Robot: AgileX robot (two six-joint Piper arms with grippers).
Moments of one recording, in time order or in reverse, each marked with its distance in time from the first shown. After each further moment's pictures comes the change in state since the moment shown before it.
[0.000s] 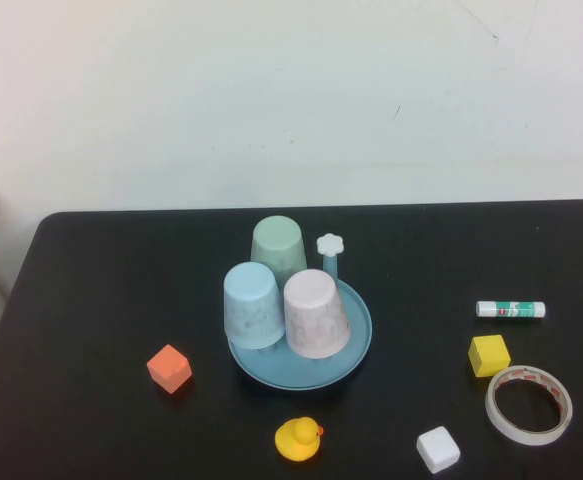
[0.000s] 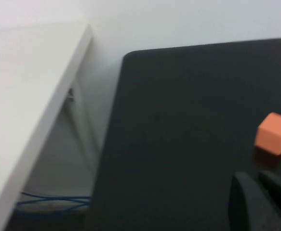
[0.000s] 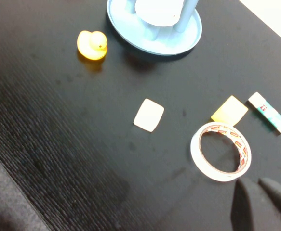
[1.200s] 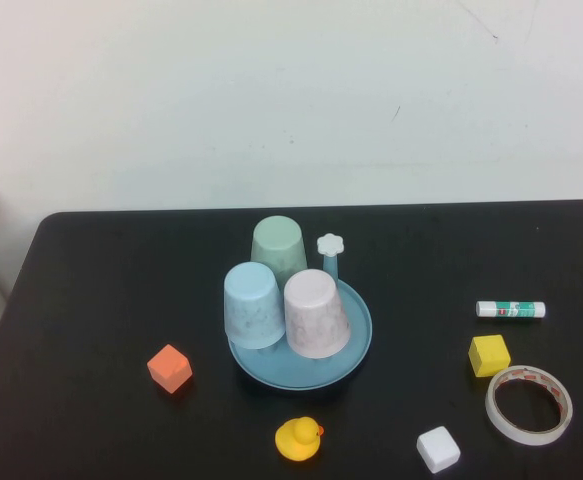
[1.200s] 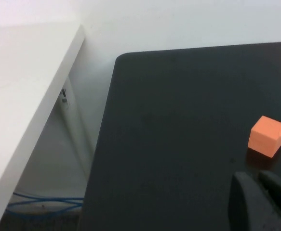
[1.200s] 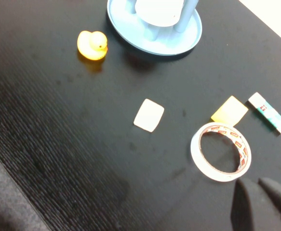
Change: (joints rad) right arm 0.000 0.000 0.000 0.000 0.000 0.000; left arm 0.000 -0.001 0.000 -0.026 0.000 0.009
